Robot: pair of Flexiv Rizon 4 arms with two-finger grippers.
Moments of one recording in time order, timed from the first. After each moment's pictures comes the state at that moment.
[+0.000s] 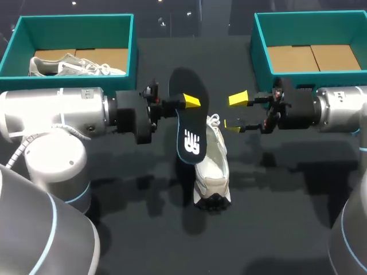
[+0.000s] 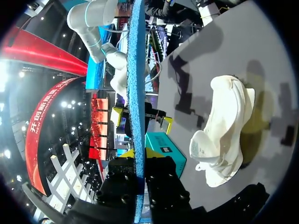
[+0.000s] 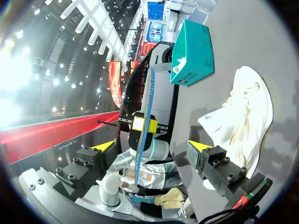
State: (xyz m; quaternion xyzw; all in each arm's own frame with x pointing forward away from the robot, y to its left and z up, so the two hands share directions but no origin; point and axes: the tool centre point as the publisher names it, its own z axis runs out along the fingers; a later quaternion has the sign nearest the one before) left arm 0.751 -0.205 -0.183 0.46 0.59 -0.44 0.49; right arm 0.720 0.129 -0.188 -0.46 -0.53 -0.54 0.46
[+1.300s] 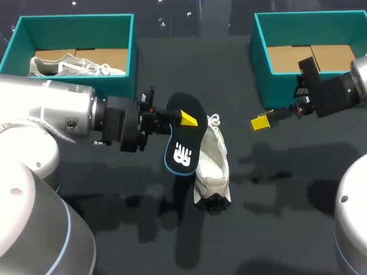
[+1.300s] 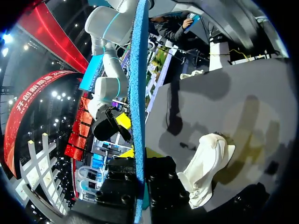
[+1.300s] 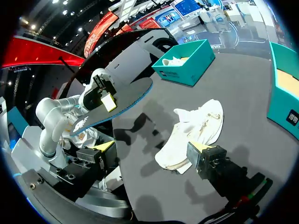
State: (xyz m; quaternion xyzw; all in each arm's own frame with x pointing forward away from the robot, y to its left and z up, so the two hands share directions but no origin) left arm 0.674 -0.196 -0.161 0.45 0.65 -0.50 0.36; right arm 0.686 0.070 -0.186 -0.35 -0.80 -0.45 0.19
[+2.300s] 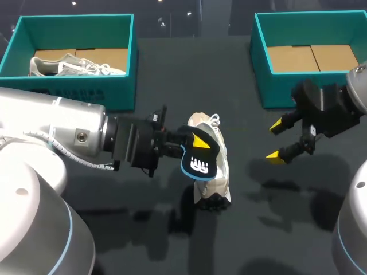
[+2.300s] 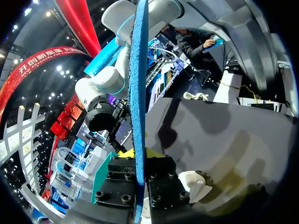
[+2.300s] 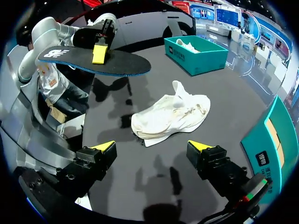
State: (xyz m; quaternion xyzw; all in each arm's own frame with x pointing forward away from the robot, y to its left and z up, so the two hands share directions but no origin) left arm 0.621 -0.217 -0.174 0.36 0.71 -0.55 0.26; right arm 0.661 0.033 -0.233 -0.16 -0.93 -0.33 0.03
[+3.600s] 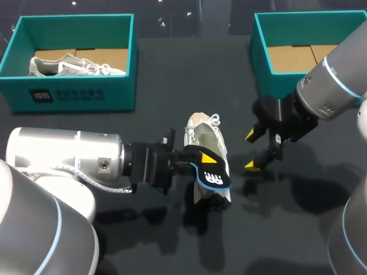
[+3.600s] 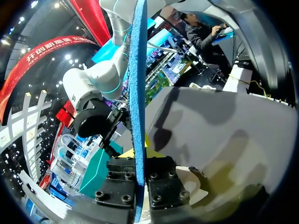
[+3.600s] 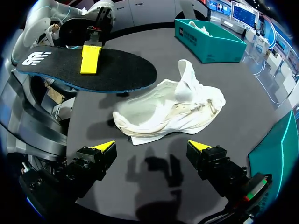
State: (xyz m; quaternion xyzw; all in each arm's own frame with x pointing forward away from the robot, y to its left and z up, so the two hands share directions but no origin) left arm 0.633 -0.235 -0.247 0.29 0.74 -0.54 0.27; right arm 0.688 0.066 -0.303 -0.10 -0.96 -0.27 0.04
